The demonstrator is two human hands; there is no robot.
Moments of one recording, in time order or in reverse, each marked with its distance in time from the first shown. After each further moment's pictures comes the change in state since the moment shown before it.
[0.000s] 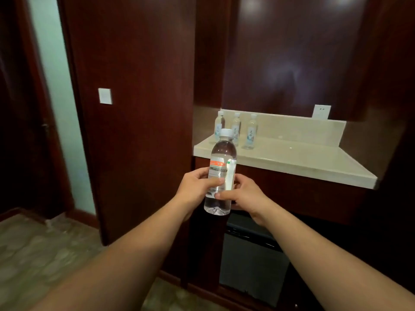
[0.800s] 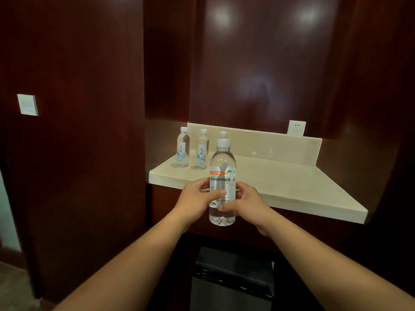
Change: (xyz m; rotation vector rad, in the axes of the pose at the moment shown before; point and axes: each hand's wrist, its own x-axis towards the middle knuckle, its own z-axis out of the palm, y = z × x) left_hand 0.203 -0.032 0.089 0.047 -0.152 0.114; right_hand 0.156 0.017 -0.136 -0.090 0.111 -0.065
